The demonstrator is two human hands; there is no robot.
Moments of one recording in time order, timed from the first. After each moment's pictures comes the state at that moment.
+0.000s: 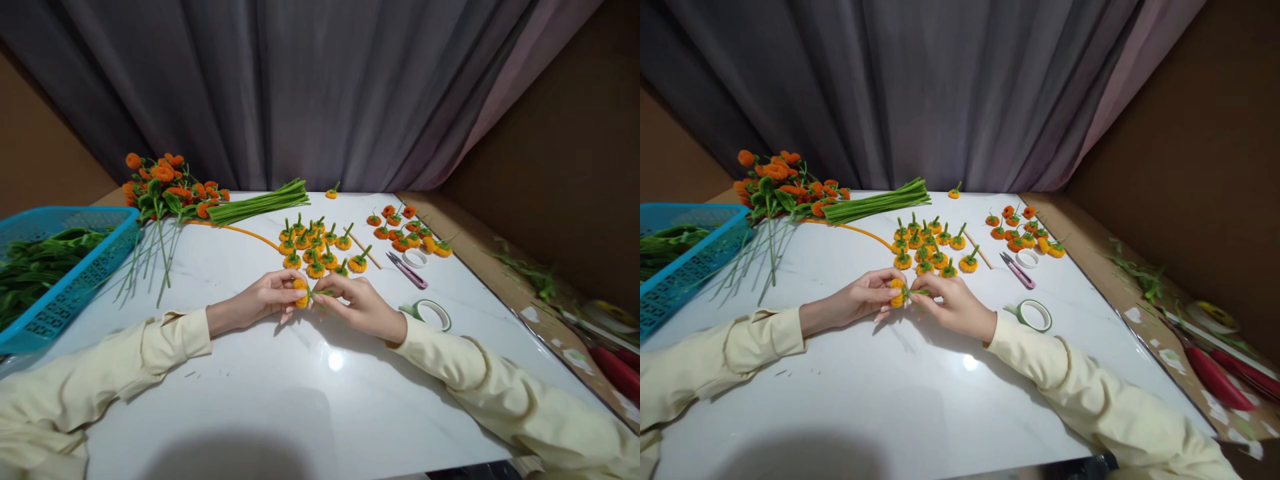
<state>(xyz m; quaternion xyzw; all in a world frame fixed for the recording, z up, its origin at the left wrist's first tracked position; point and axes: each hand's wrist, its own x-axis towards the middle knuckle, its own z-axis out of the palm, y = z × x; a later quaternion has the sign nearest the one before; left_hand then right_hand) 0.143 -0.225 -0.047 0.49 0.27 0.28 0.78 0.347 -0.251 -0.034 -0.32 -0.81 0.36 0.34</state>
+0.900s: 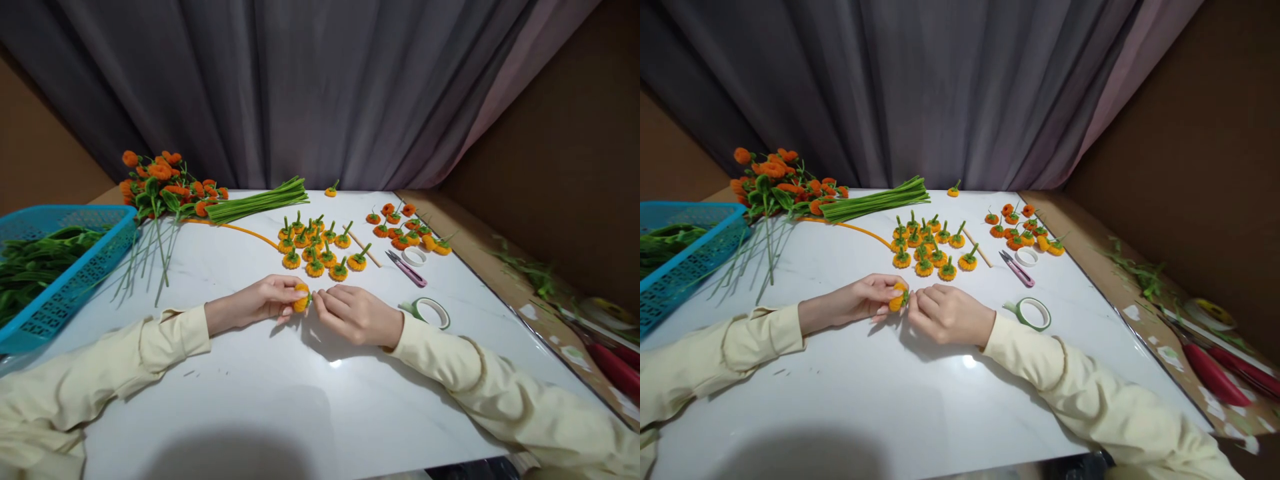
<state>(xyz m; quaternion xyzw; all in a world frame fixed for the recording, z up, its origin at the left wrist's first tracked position) 0.143 -0.223 -0.047 0.46 0.27 0.20 0.82 0.356 -0.249 -0.042 -0.12 -0.94 -0.24 0.21</state>
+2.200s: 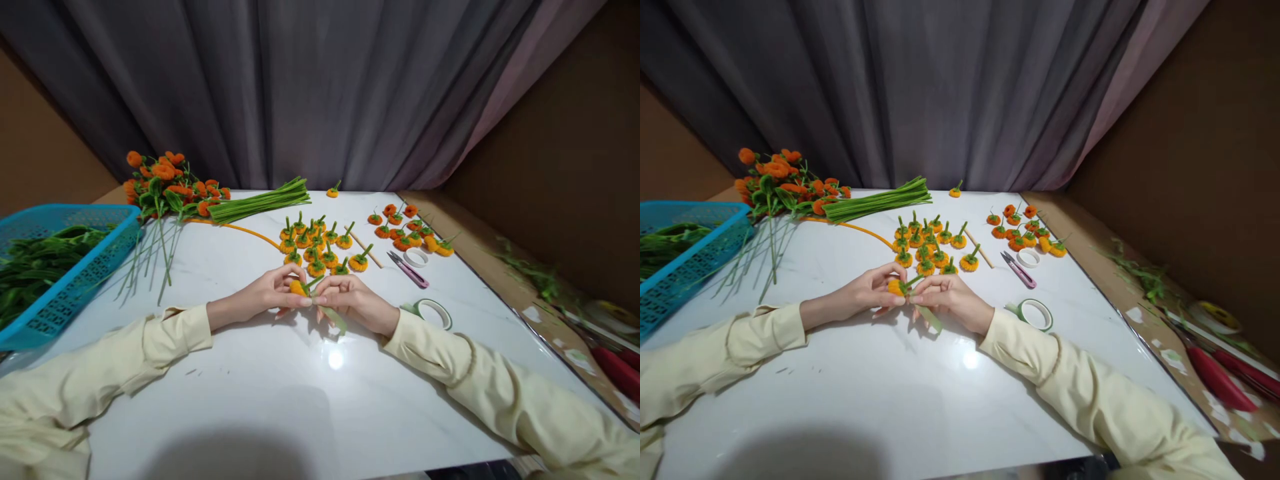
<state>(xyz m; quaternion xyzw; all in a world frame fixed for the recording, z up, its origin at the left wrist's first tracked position) 0.140 -0.223 -0.046 0.62 0.29 0.25 0.69 0.345 -0.241 -0.049 -0.29 -0.47 0.77 0.32</state>
